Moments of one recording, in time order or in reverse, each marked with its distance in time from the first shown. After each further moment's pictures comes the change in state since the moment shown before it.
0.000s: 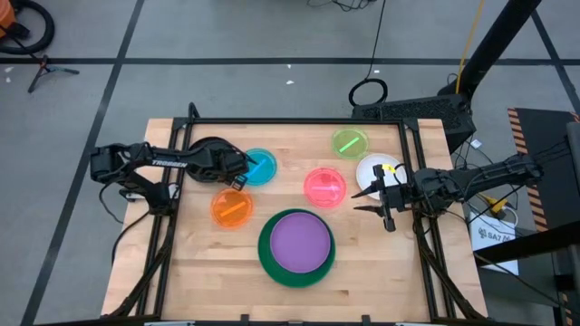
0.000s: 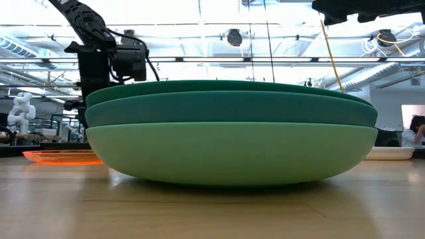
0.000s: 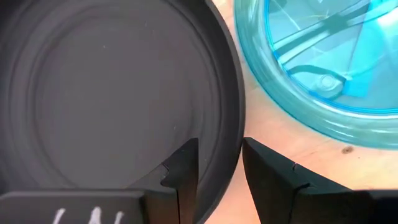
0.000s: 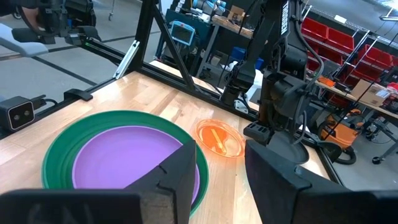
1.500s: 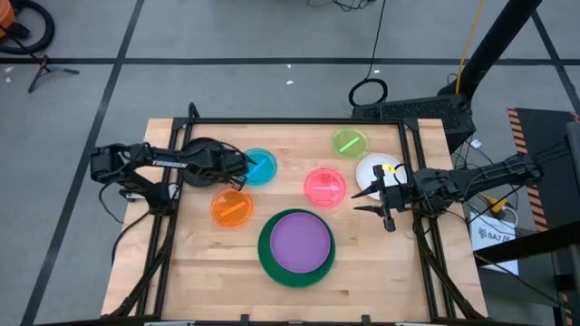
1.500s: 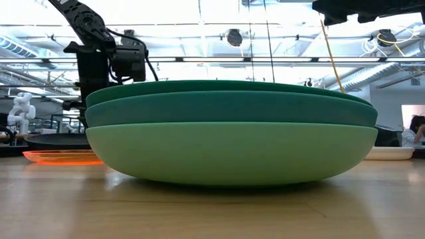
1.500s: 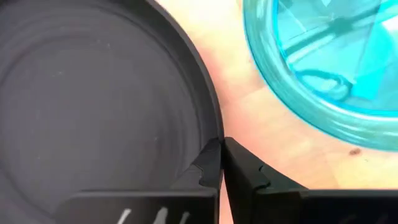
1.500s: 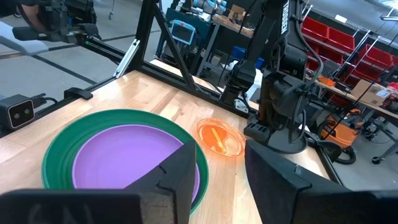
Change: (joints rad) left arm -0.011 0.000 -0.003 -0.004 -0.021 -0.027; right arm 0.000 0.000 0.000 -0.004 0.000 -0.003
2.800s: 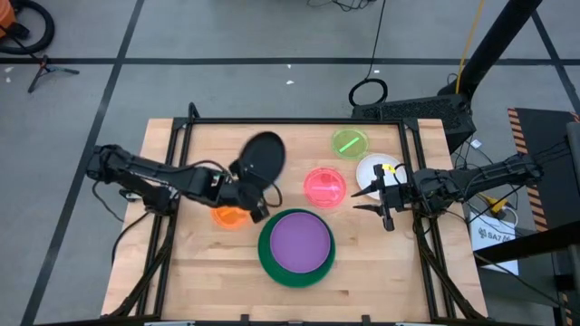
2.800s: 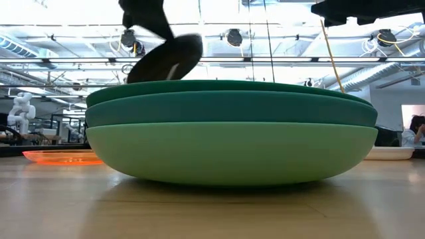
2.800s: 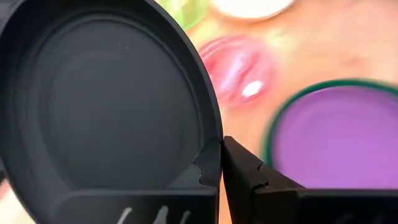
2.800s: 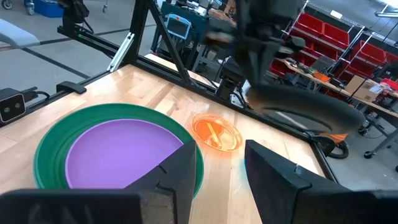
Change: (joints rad) left arm -0.527 -0.022 0.531 0.001 -0.157 0.331; right arm 0.000 0.000 0.000 -0.015 0.028 -0.007
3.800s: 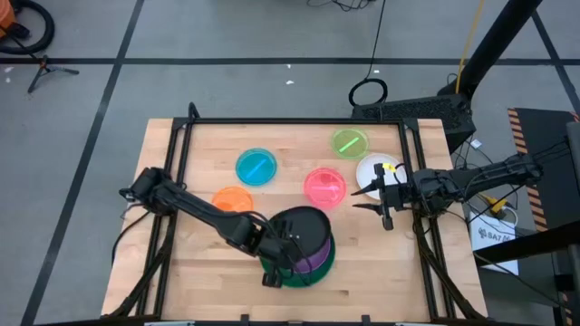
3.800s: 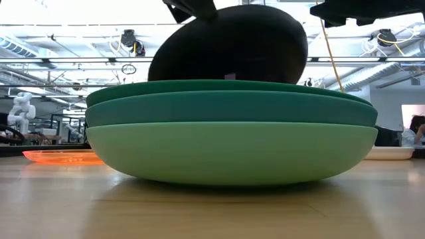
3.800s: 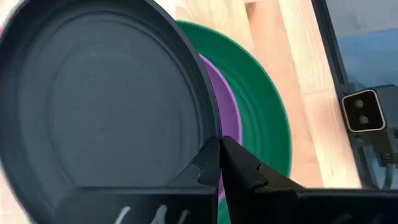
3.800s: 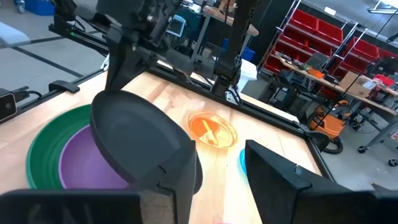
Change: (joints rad) left arm -0.199 0.487 0.404 -0.039 0.436 0.203; right arm 0.000 0.000 0.000 -0.003 0.026 0.007
